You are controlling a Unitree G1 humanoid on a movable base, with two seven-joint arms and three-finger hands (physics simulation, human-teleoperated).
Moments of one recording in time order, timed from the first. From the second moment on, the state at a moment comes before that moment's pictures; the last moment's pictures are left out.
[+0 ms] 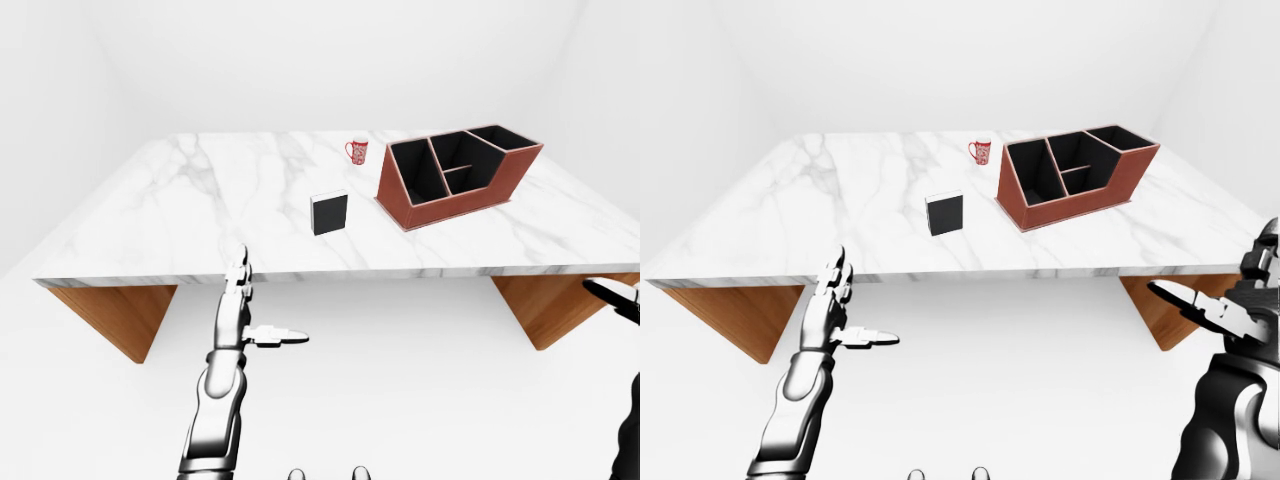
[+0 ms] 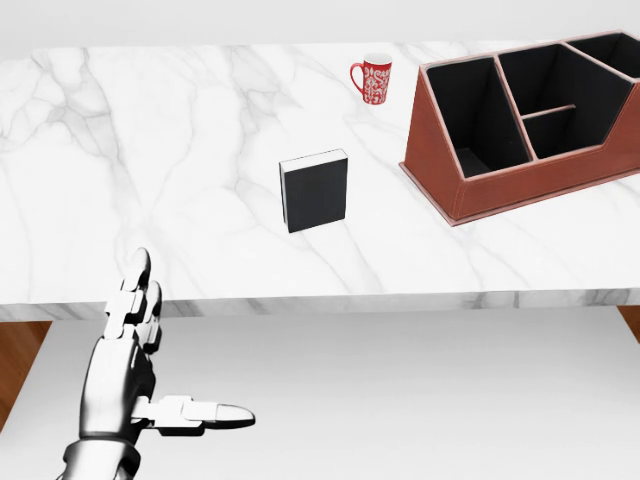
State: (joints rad) left arm 0.02 0.02 0.02 -0.02 0.06 -0.09 -0.03; right arm 0.02 -0.25 -0.73 -0.46 0.55 0.09 -0.05
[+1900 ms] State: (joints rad) left arm 0.01 0.02 0.02 0.04 0.05 -0.09 -0.04; right arm 0.20 -0.37 -1.23 -0.24 0.78 0.09 0.15
